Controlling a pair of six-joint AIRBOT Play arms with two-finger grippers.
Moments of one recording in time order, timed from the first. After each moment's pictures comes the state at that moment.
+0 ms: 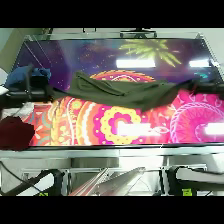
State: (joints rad) left arm 0.26 -1.22 1.14 0.48 -1.43 -1.05; right arm -0.55 -1.39 1.29 -0.28 1.62 0.92
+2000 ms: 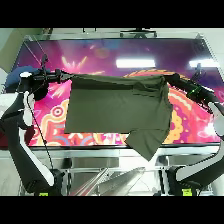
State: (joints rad) left arm 0.25 -2.26 2.01 0.29 -1.42 -0.95; right arm -0.38 -1.81 1.24 0.04 0.90 0.49
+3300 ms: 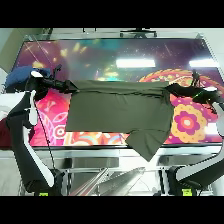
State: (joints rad) left arm 0.19 -2.27 2.06 0.69 -1.51 -1.10; right arm -0.44 -1.78 1.27 -0.48 0.94 0.76
